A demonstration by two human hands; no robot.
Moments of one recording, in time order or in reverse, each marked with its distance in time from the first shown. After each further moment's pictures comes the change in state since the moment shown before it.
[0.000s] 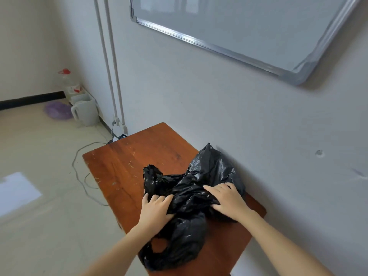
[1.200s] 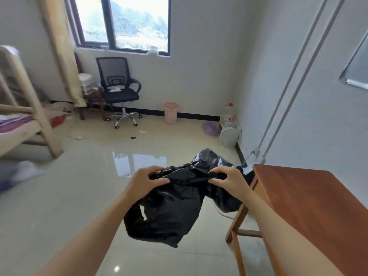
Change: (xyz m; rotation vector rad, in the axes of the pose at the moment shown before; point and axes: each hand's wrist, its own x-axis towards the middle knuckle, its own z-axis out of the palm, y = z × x) left_hand -0.415 -0.239 -0.177 -0.760 0.633 -0.721; right_hand 0.035 -0.459 -0.077 0.702 0.055 -0.642
